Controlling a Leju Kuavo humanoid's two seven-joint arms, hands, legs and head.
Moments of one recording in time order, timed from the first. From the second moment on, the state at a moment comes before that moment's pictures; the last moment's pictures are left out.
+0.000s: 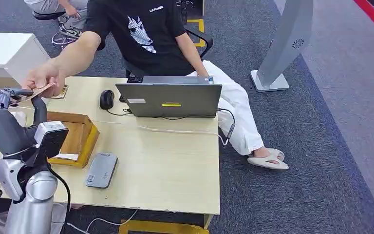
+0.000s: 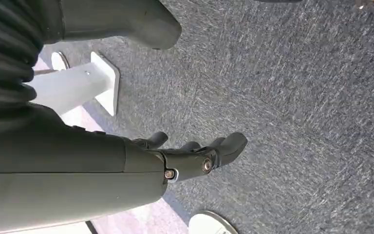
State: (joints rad) left arm -0.17 0.05 0.24 -1.68 -0.95 0.70 -0.20; right arm 0.09 0.22 -0.61 -0.49 1.48 -0.04 0.13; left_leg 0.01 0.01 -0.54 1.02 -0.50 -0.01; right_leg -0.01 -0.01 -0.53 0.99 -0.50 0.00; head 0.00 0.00
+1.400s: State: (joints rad) left arm 0.23 -0.08 0.53 -1.99 -0.92 -0.04 -0.15; right arm 0.19 0.26 -0.64 -0.81 1.42 0.21 0.19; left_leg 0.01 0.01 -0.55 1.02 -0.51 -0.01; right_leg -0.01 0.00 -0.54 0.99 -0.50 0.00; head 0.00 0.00
